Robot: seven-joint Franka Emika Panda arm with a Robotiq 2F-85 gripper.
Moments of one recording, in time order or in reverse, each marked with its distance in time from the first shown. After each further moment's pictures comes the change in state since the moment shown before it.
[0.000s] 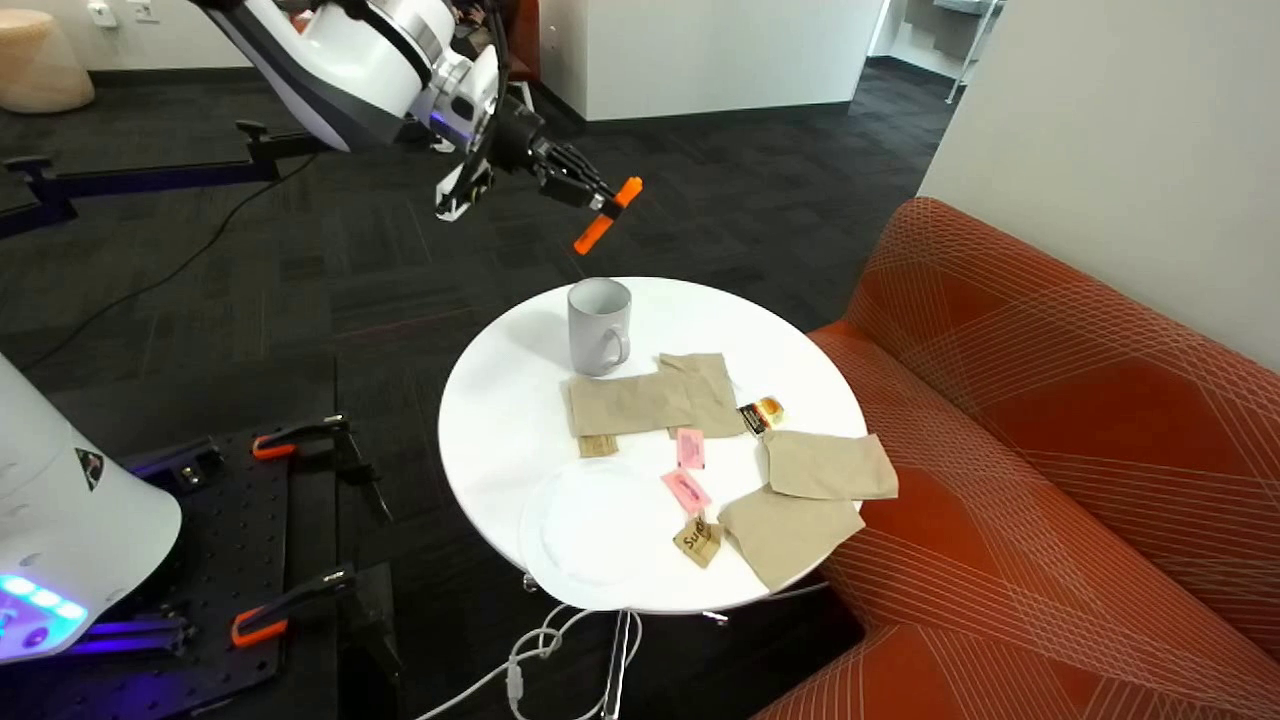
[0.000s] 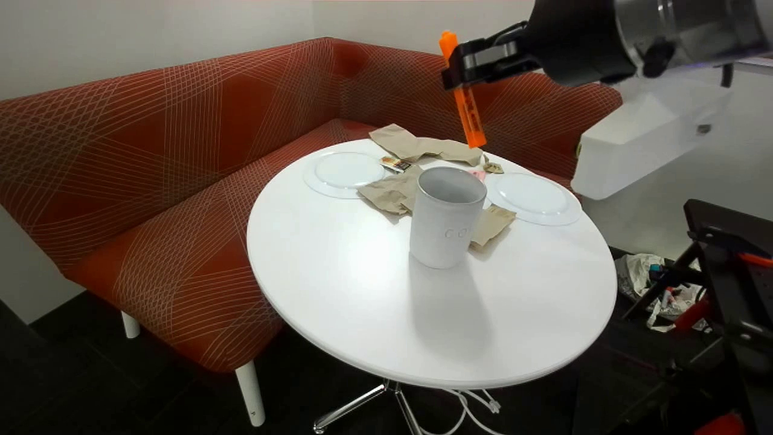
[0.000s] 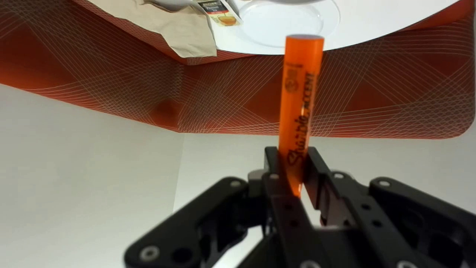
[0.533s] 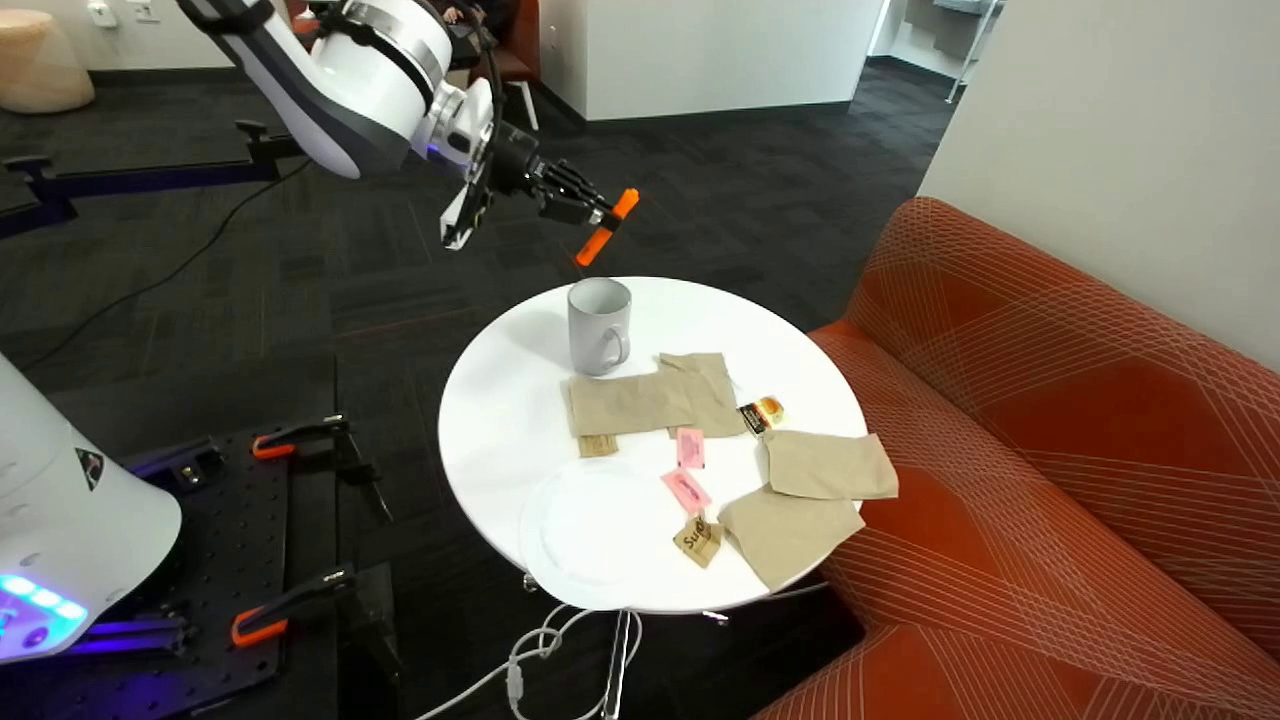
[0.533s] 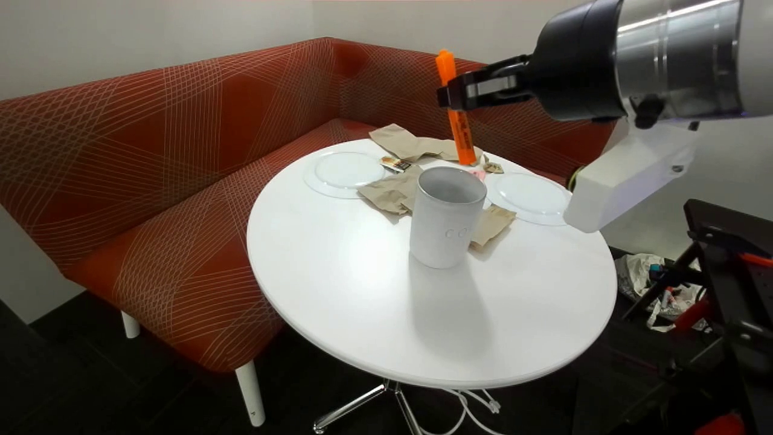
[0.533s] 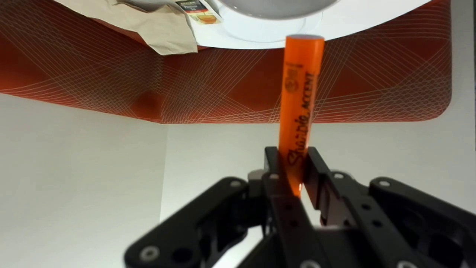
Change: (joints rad) arm -0.001 0.035 0.000 -0.036 -0.185 -0.008 0.192
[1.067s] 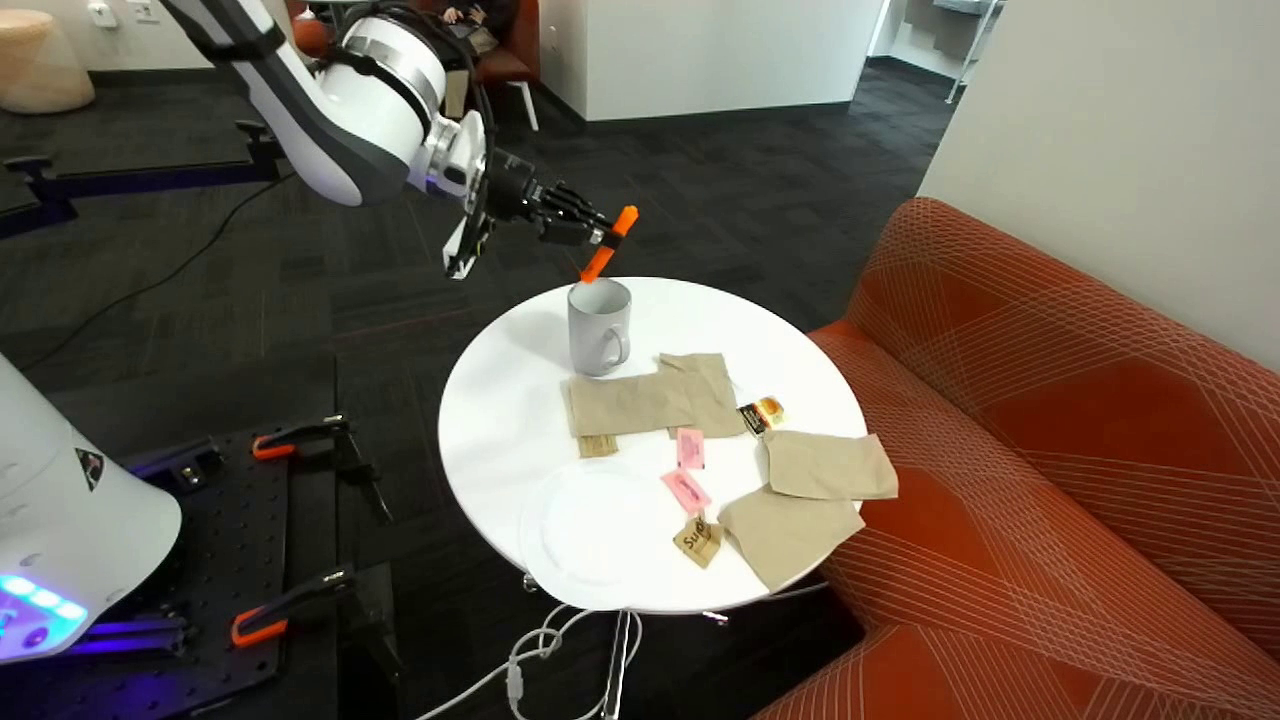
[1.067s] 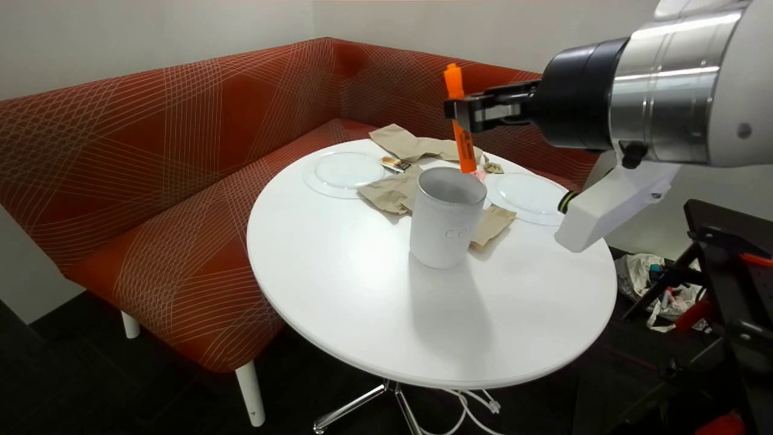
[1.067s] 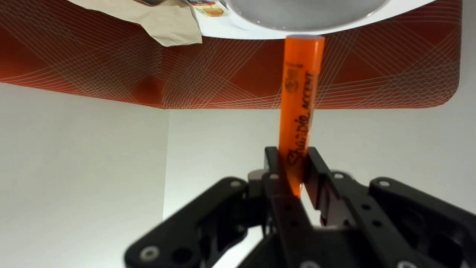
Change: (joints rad) arm 0.000 0.039 0.000 -0.042 -0.112 -0.087 0.126
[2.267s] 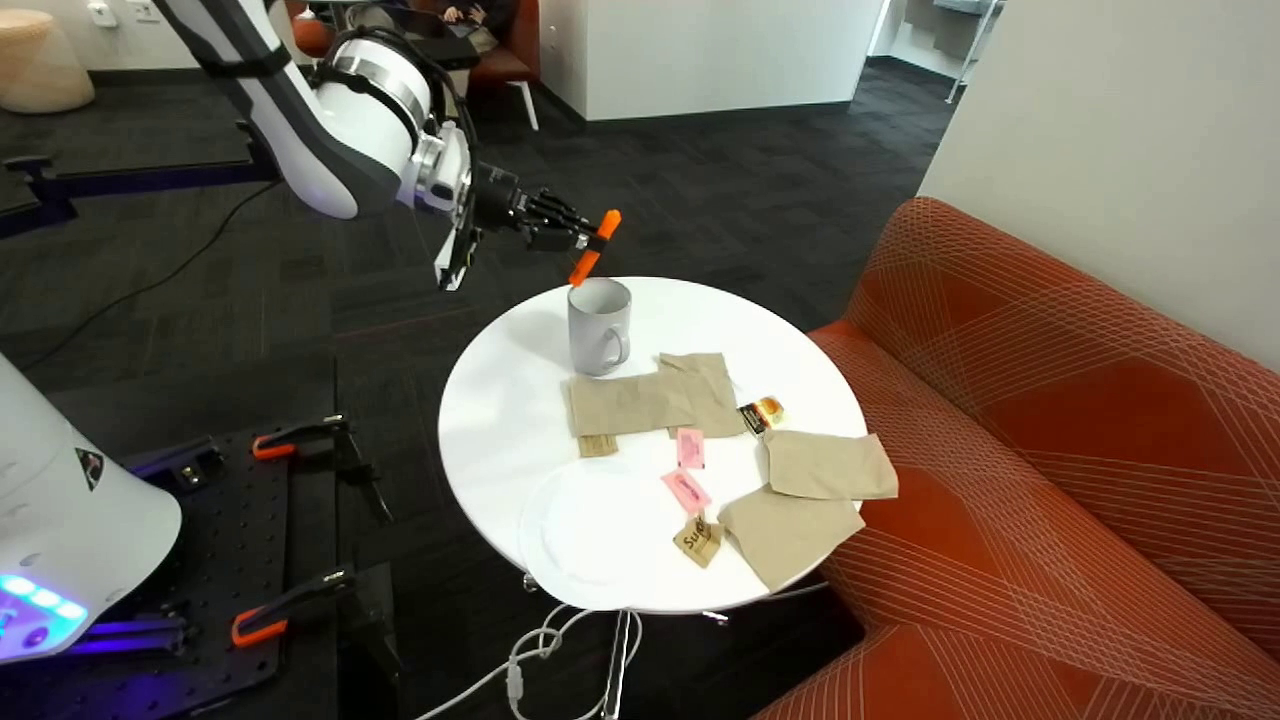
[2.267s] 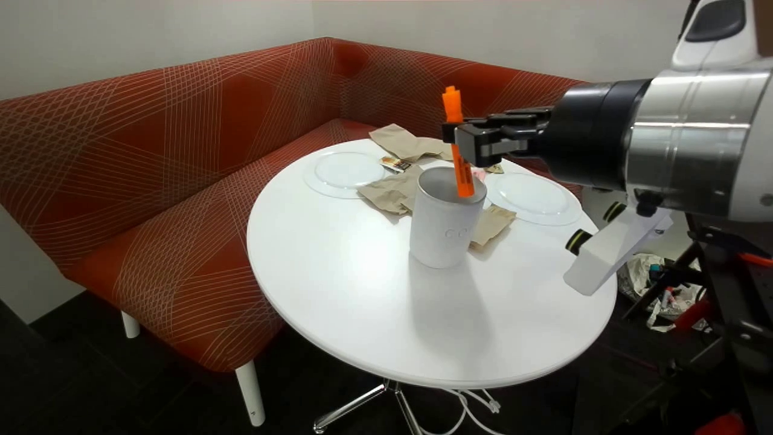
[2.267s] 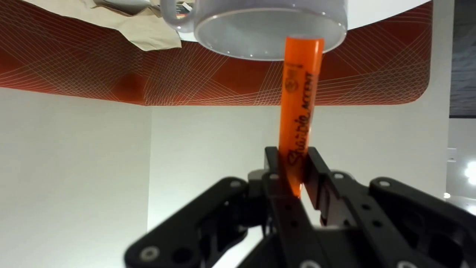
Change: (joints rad) arm 0.005 0.045 0.051 -0.018 -0.065 -0.059 0.084
